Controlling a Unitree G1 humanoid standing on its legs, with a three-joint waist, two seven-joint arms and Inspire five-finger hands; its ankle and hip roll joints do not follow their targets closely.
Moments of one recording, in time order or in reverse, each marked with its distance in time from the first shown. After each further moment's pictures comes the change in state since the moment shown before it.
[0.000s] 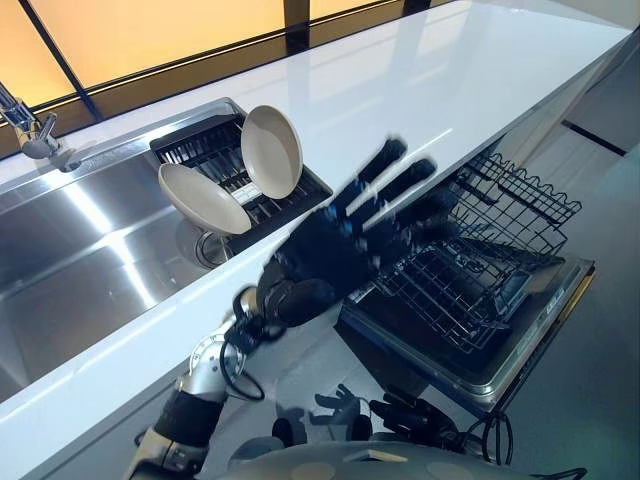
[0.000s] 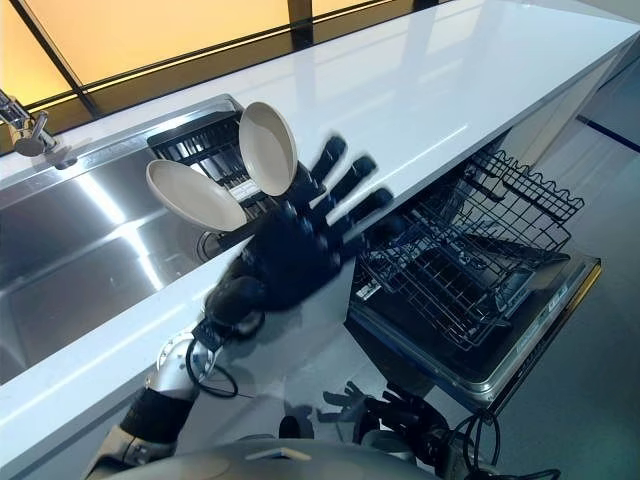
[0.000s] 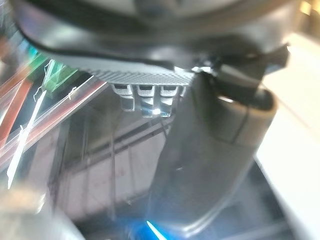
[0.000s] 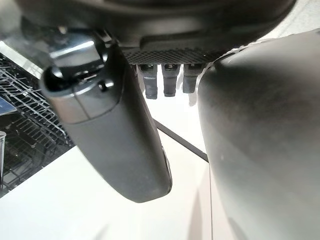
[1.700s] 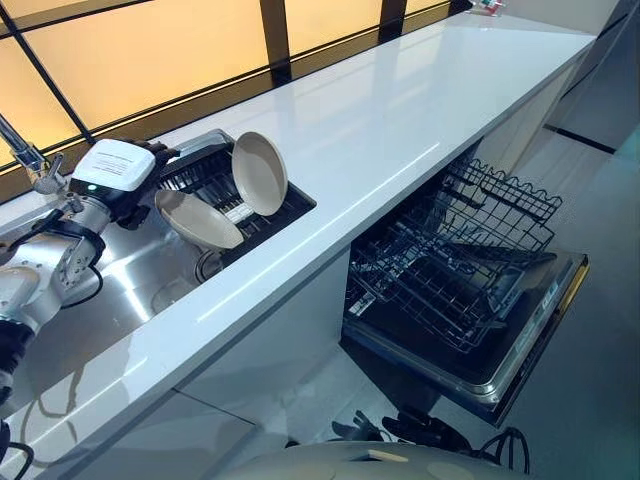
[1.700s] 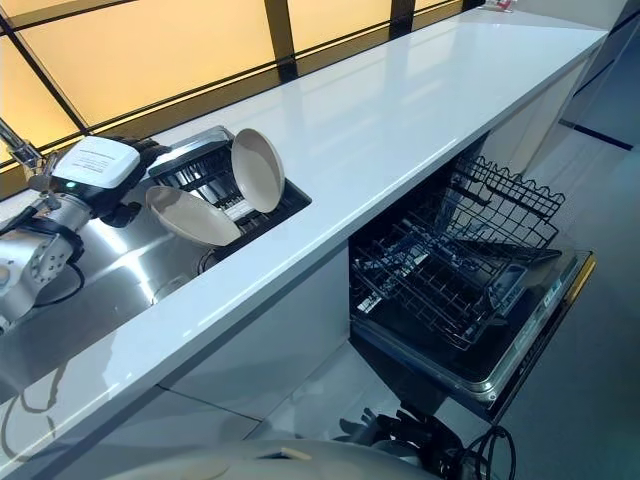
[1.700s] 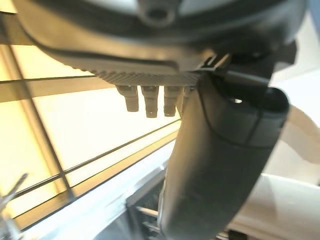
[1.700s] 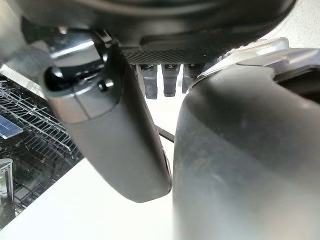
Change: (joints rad) left arm -0.214 0.820 -0.090 0.555 1.722 0.034 0.824; right arm 0.037 -0.035 -0.008 0.023 0.016 0.020 -0.010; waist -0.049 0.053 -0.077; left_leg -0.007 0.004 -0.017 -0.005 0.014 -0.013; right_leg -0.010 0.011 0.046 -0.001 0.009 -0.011
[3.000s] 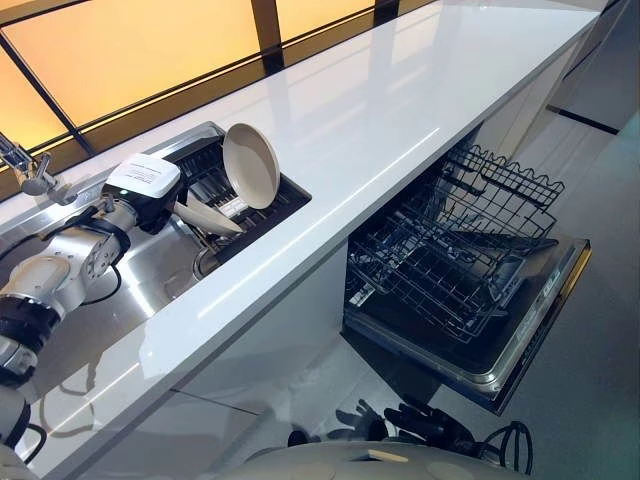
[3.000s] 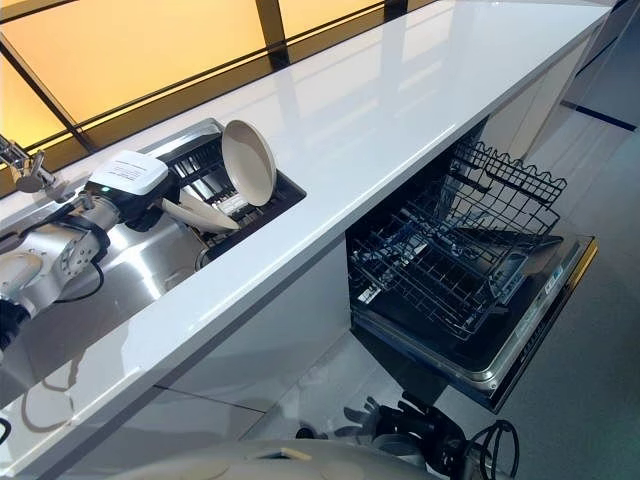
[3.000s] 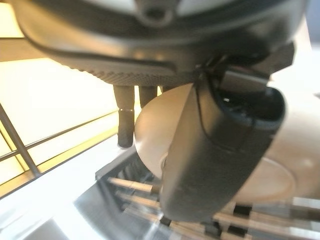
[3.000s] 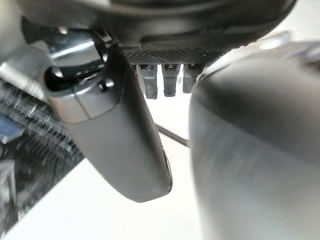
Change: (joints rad) left arm -0.089 -0.040 -0.129 0.069 -0.057 0.006 0.022; right arm 0.031 -0.026 0.038 -0.186 0.034 0.031 0.003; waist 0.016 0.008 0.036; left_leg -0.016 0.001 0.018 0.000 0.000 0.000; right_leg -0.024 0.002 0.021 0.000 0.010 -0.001
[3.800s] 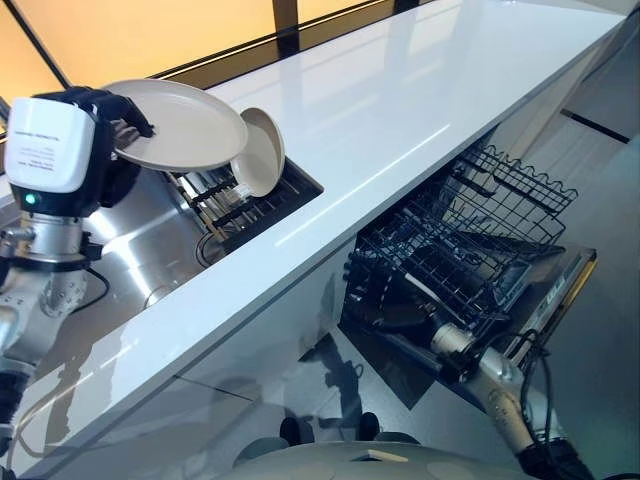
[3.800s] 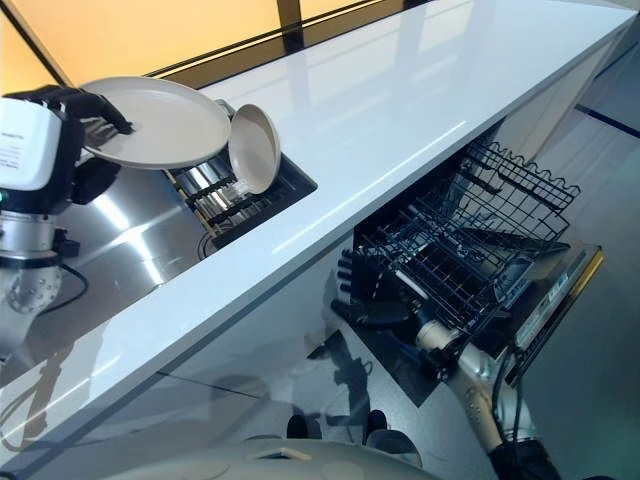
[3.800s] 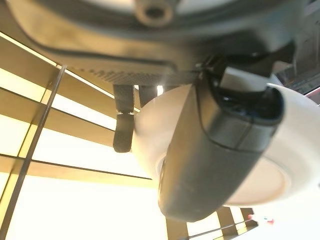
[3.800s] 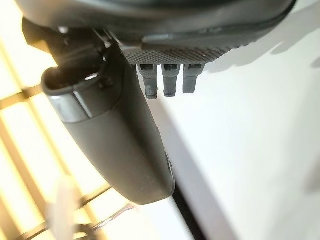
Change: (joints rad) left arm 0.453 -0.141 0.554 -0.388 0.011 -0.180 0.527; right arm 0.000 -0.177 -0.045 -1.023 0.142 0.082 0.092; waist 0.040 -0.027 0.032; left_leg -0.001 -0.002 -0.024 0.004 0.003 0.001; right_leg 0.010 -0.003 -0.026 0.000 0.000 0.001
